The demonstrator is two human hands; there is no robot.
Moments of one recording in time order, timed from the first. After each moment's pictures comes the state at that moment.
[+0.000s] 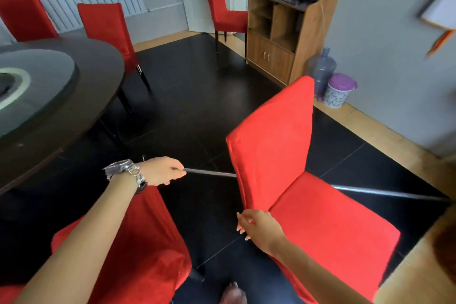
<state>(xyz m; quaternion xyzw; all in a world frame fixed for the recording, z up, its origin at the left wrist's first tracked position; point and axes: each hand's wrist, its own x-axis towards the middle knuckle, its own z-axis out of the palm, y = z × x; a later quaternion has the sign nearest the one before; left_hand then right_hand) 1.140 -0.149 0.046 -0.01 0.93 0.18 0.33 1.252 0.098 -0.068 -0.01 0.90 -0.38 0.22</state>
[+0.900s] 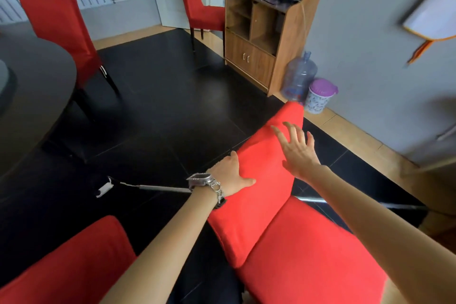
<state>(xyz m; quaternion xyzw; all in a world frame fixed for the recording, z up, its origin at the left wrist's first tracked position) 0.994 0.051 0.017 0.13 0.95 0.18 0.23 0.981 0.249 -0.005 0.00 1.00 0.08 0.04</state>
